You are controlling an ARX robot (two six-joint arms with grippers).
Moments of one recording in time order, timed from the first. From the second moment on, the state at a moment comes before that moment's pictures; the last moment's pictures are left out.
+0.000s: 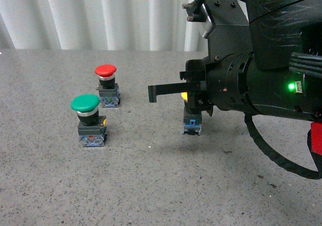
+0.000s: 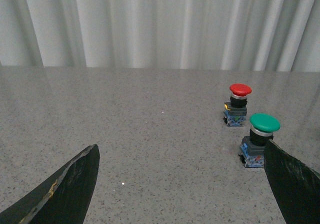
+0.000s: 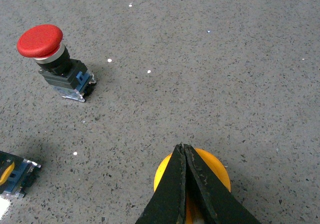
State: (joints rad) left arm 0.00 0.01 0.02 0.00 0.00 0.00; right arm 0.49 1.78 0.91 0.37 0.10 0.16
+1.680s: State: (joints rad) left arm 0.00 0.01 0.02 0.00 0.00 0.00; right arm 0.05 0.37 0.09 0.28 0.04 0.01
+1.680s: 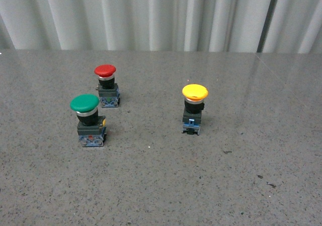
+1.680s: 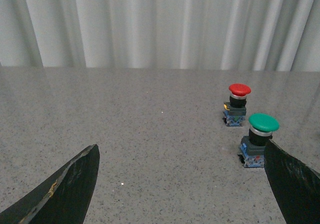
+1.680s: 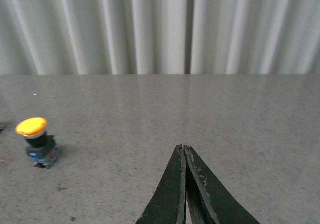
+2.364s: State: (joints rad) left arm 0.00 0.01 0.01 0.00 0.00 0.00; right arm 0.00 0.18 0.01 0.18 0.00 0.01
